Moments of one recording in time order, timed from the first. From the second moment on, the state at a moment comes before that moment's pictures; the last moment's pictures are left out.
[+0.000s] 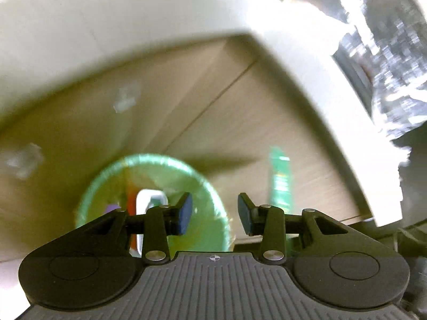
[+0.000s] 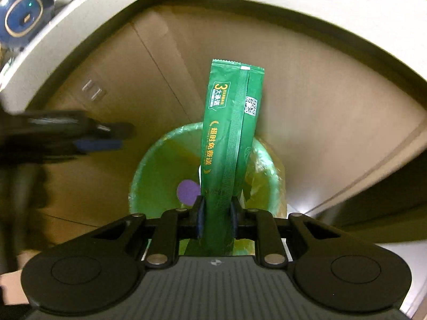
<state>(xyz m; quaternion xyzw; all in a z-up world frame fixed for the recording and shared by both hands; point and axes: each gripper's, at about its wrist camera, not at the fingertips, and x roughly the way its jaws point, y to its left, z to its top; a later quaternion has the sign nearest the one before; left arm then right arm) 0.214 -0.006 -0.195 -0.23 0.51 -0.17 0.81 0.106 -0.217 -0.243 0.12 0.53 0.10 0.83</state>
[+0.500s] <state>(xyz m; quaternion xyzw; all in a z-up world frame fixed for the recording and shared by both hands) 0.168 0.062 -0.171 -0.25 0.51 -0.11 0.81 0.166 -0.180 -0.272 0.08 0.52 0.09 0.85</state>
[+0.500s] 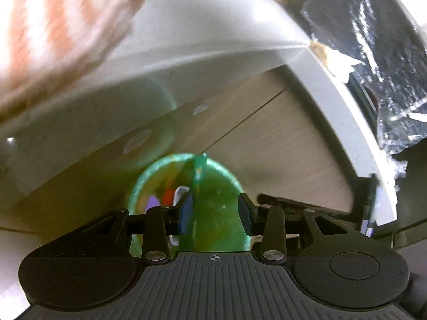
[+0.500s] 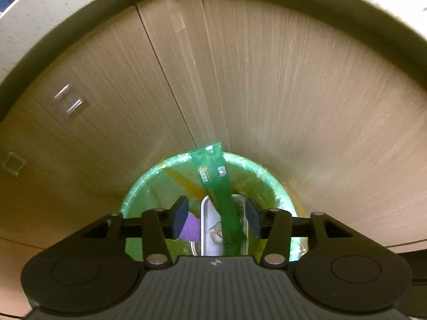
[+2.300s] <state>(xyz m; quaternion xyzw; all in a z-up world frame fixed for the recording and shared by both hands) 0.365 -0.085 -0.033 -0.09 0.35 -0.22 0.90 0.187 -0.271 -0.068 0.11 0.29 -0.03 0.95</state>
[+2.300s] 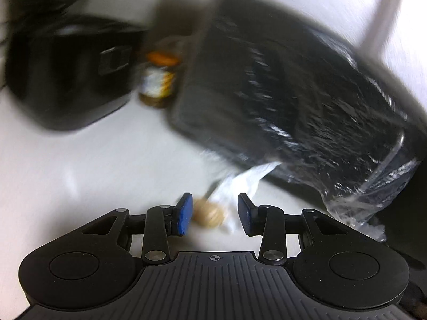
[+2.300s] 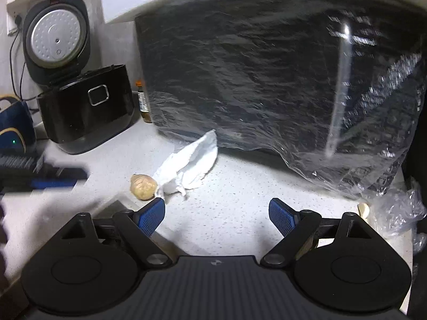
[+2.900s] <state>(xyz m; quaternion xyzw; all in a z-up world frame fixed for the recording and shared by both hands) 0.399 -0.124 -0.076 0.10 0.35 -0.24 0.90 0.208 -0.293 -0.088 0.15 0.30 -0.04 0.94</state>
